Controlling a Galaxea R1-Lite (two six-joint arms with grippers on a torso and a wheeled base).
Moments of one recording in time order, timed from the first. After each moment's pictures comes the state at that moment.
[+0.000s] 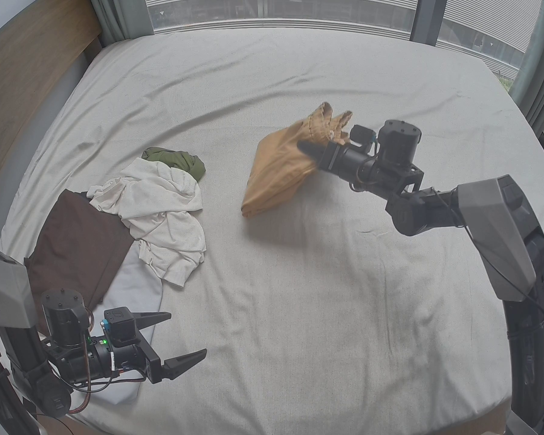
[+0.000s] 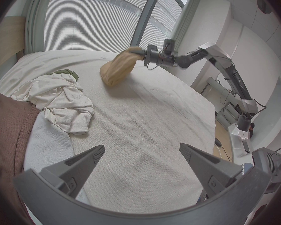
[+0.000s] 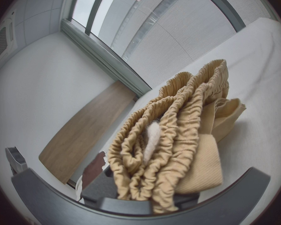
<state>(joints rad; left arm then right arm) -0.26 1.99 -0.02 -1.55 -0.50 0.16 0.36 2.50 -1.86 -0.73 0.47 0.50</state>
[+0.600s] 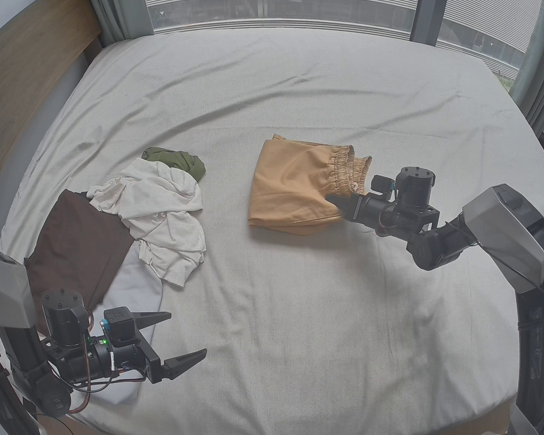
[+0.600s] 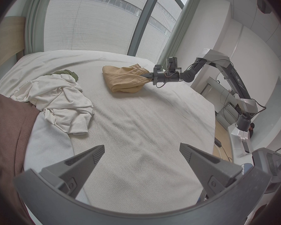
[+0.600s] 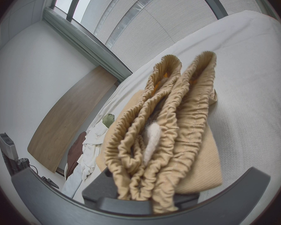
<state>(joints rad) -0.26 1.99 -0.02 -1.55 -0.50 0.16 0.29 2.41 -1.43 -0.86 0.47 0.41</state>
